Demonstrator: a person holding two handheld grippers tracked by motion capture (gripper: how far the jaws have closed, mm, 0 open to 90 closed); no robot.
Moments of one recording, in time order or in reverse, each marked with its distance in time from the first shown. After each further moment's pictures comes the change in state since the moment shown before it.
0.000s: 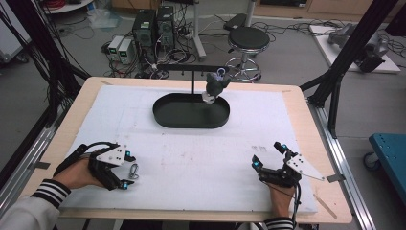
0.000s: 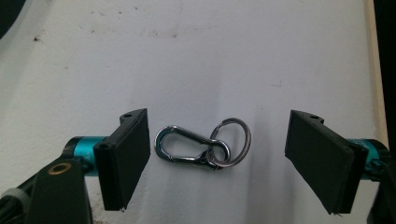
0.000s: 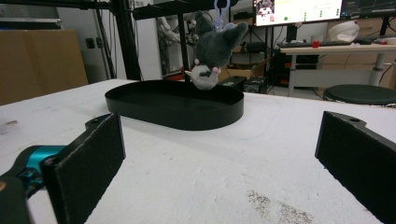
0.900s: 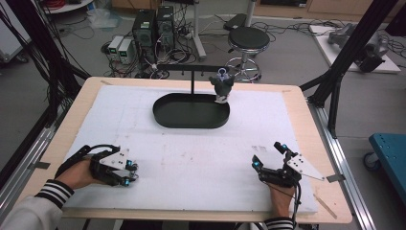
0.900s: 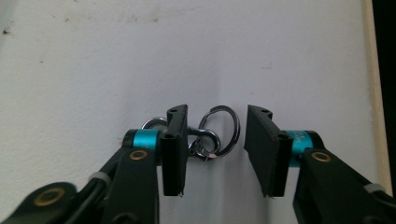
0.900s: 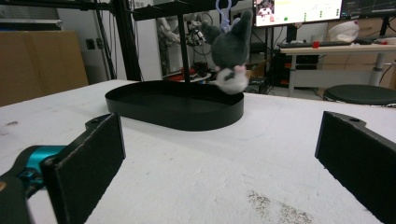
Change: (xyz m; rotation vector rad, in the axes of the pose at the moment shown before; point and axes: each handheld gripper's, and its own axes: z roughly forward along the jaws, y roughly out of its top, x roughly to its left) left arm -0.002 0.001 0.003 0.061 -0.022 0.054; right arm 0.000 0.000 0.000 -0.001 0.003 0.005
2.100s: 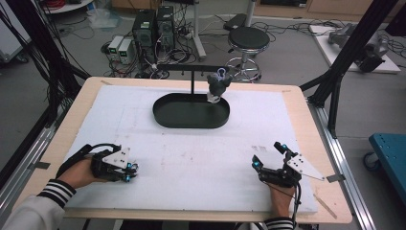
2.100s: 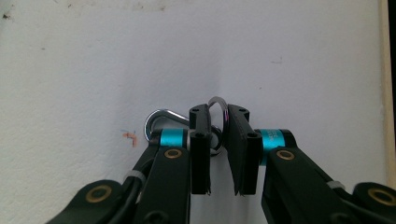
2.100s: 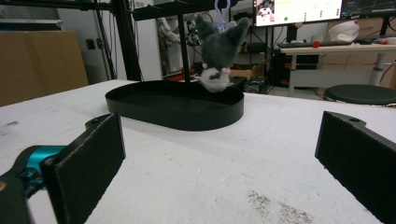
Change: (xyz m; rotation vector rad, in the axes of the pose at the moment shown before) left arm 0.003 0.001 0.002 0.036 0.007 -0.033; right arm 0.000 0.000 0.000 0.000 -0.001 0.001
